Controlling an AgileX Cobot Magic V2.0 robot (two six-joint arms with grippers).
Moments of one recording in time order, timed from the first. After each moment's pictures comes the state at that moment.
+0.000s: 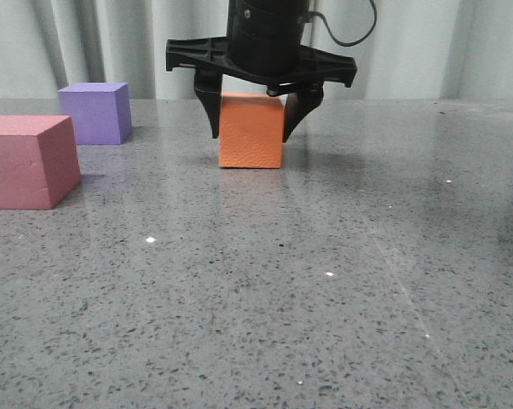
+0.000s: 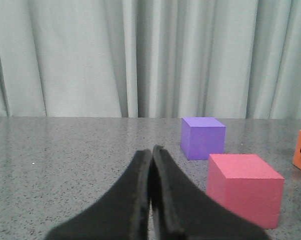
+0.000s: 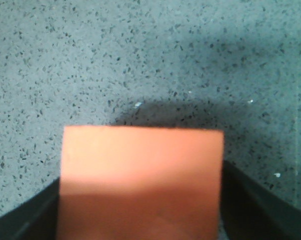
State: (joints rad) left arm -0.05 0.00 0.00 0.19 -0.06 -0.24; right arm 0.66 2.01 -1.77 -0.25 0.88 0.75
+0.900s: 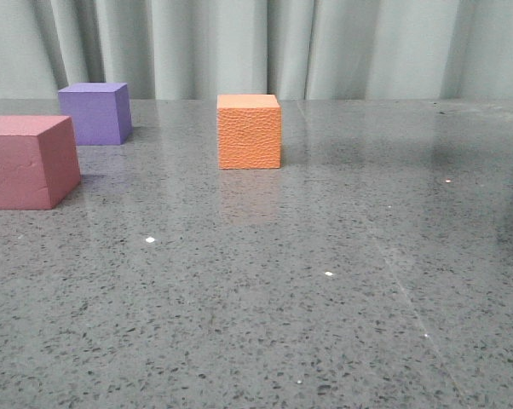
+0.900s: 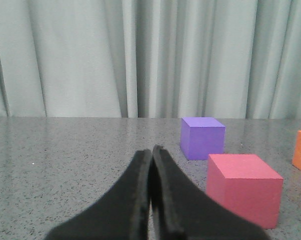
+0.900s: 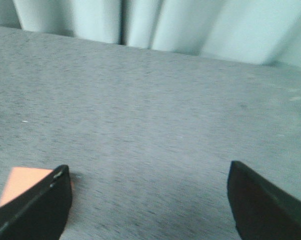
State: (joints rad) left arm -0.05 0.00 0.00 0.19 -0.06 -0.24; right arm 0.64 1.47 -1.58 -0.65 0.93 0.70
